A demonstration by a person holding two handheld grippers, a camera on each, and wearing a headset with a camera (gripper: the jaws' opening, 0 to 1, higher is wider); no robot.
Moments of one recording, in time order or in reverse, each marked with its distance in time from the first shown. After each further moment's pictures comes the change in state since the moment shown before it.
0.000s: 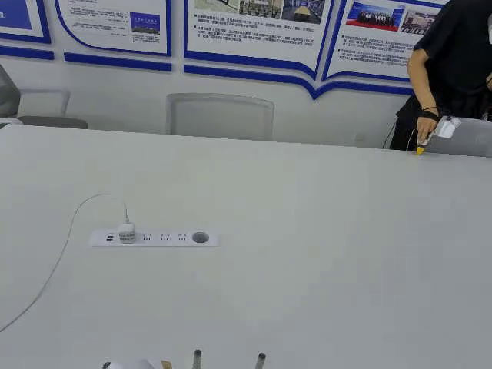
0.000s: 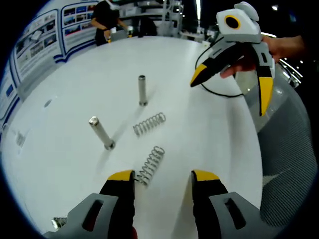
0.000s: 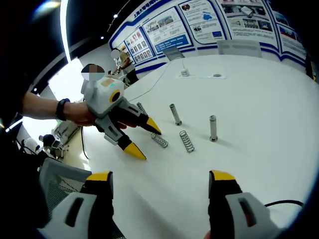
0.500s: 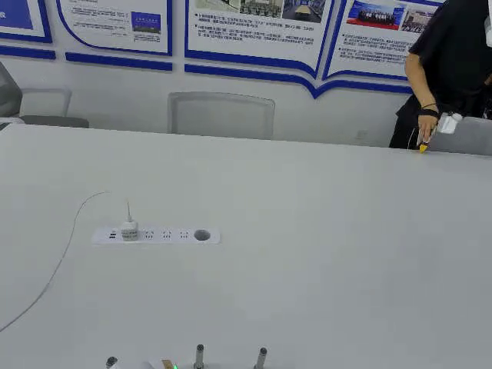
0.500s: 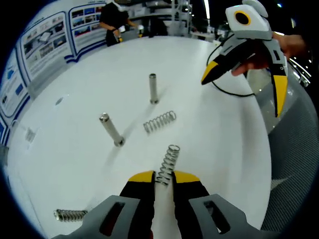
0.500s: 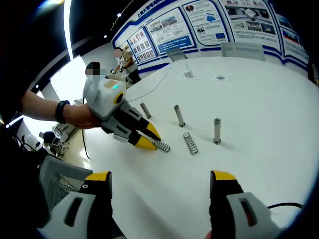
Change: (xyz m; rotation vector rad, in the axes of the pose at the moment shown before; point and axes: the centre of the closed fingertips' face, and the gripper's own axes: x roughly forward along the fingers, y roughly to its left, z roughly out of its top) left arm -0.001 0.009 -0.004 -0.016 0.001 0.111; right arm 0.000 0.007 0.002 -0.029 -0.002 0.010
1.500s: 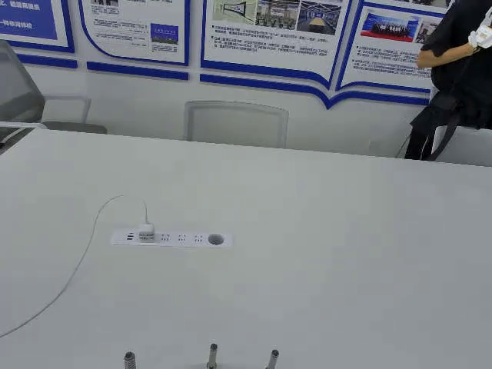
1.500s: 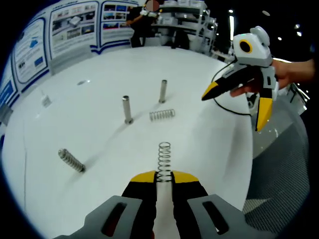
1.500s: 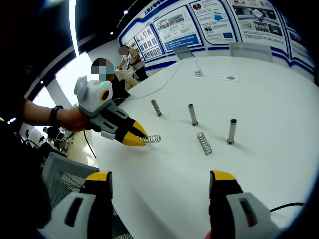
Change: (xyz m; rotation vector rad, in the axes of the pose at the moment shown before) left arm -0.052 -0.017 -0.024 -0.234 -0.102 0.054; right arm 0.008 0.023 -0.001 -0.031 0.022 0.047
